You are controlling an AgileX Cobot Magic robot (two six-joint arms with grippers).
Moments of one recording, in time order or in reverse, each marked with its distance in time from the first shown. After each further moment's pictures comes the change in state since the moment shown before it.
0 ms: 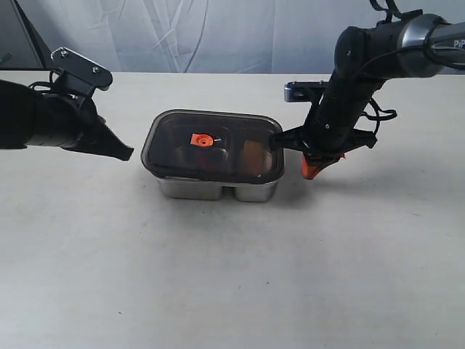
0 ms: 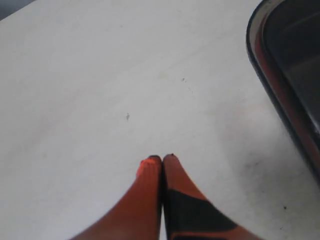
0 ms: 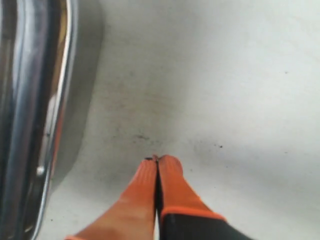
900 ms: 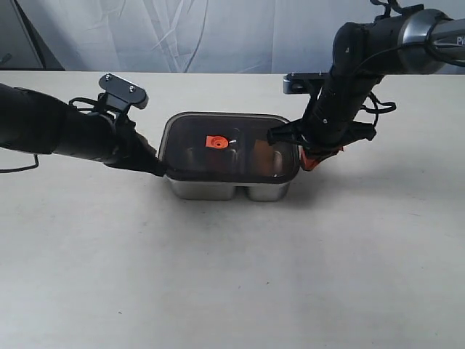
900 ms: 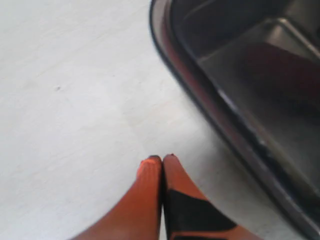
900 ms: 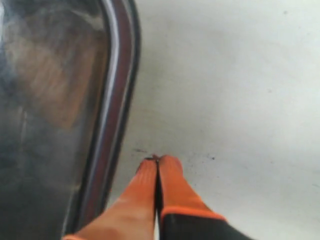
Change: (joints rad) left arm 0.004 0.153 -0.070 0.090 0.302 -0.111; right arm 0.012 -0.022 0.000 -0.058 -0.041 0.047
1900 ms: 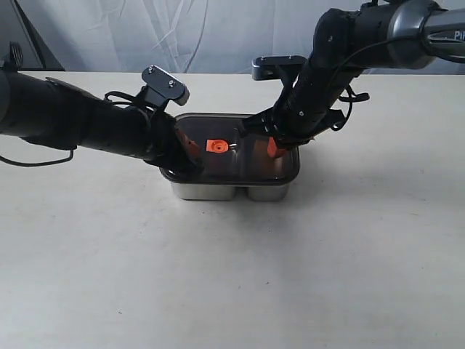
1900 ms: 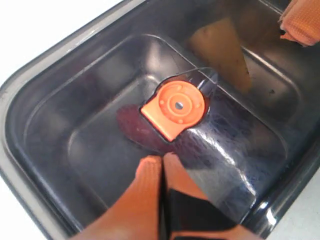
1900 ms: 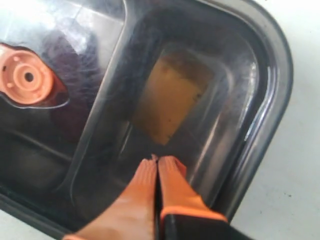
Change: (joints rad) left arm -0.112 -0.001 -0.051 0.089 0.126 -0.066; right arm 0.086 -0.043 -0.005 0.113 -0.071 -0.136
